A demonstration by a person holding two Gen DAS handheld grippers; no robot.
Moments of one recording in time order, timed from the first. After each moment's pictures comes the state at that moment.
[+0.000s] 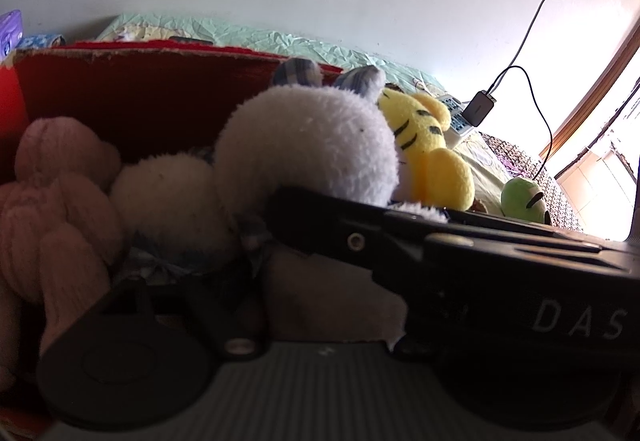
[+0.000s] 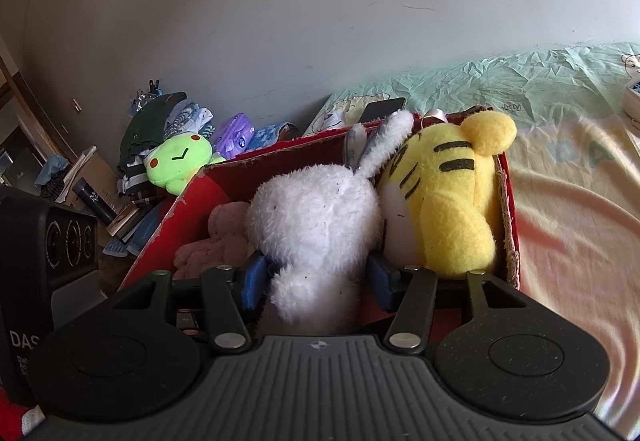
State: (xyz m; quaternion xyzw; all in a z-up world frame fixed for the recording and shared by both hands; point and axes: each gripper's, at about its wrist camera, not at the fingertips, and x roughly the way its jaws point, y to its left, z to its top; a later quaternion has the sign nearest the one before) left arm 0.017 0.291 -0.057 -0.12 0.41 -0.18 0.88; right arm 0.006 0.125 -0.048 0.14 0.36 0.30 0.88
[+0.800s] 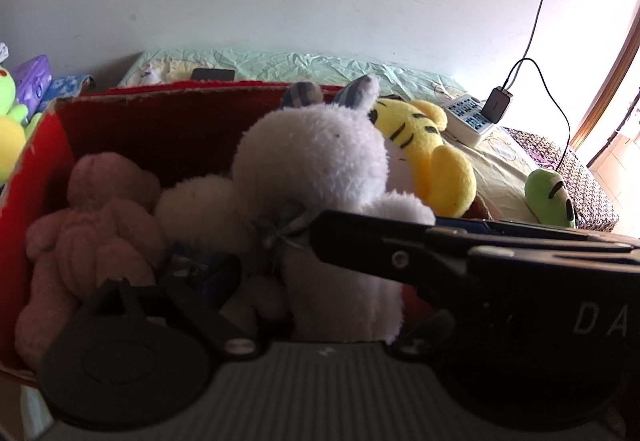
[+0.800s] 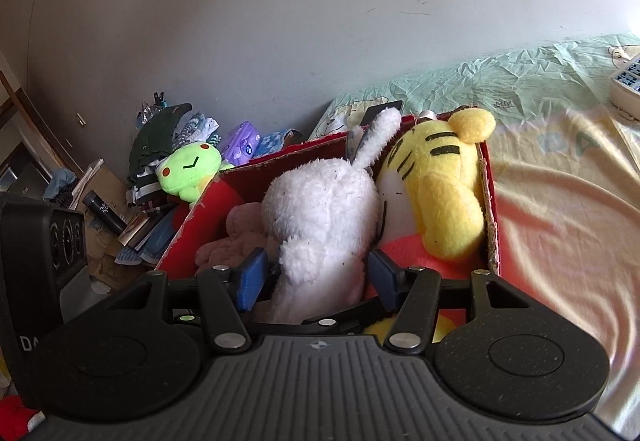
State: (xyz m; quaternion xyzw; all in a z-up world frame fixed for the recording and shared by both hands) left arm -0.001 0.276 -0.034 -0.06 0.40 -0.13 0.90; right arm -0.019 0.113 -0.035 0.16 0.35 0.29 0.87
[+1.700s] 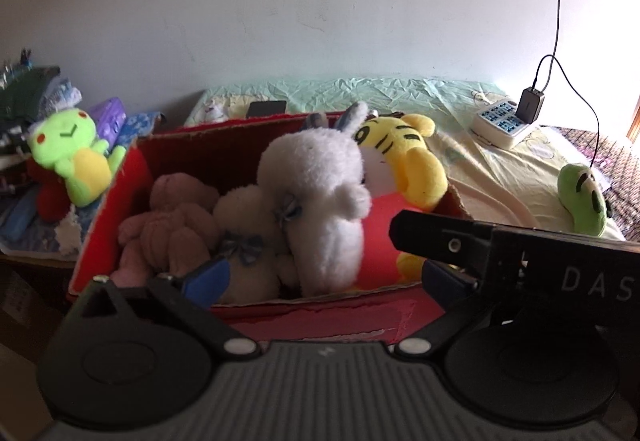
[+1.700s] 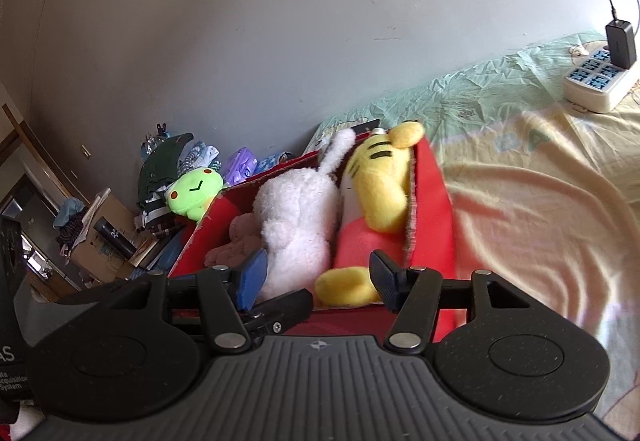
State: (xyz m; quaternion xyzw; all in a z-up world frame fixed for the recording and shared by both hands) left arm -0.069 0.224 0.019 0.03 0.37 -0.02 0.93; right arm -0.061 0.054 -0.024 0.20 0.33 0.27 0.88
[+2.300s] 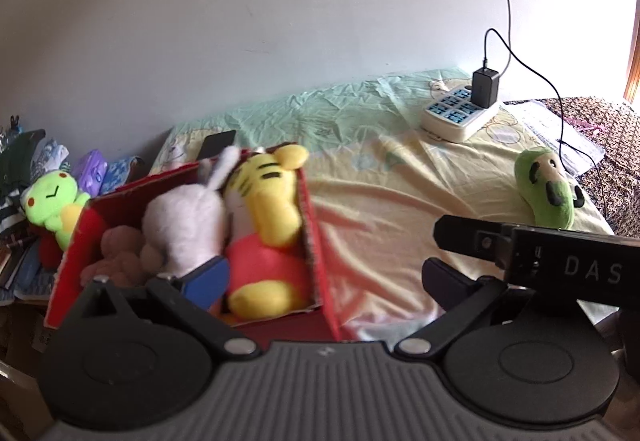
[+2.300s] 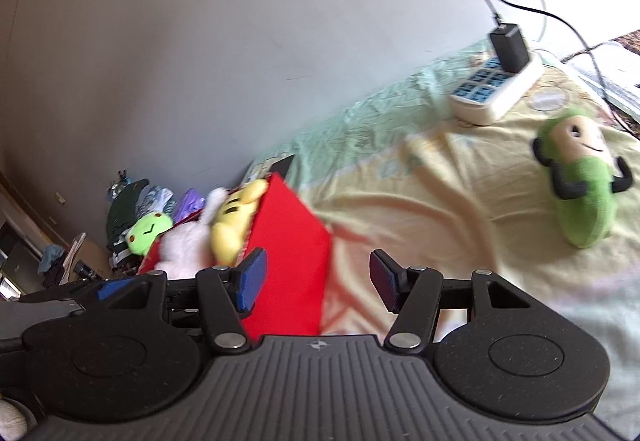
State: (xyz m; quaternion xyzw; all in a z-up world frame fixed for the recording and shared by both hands) left arm -0.062 0.091 0.028 0.09 0.37 -0.02 0.92; right arm -0.057 -0.080 -0.032 0.25 0.33 0.21 0.89
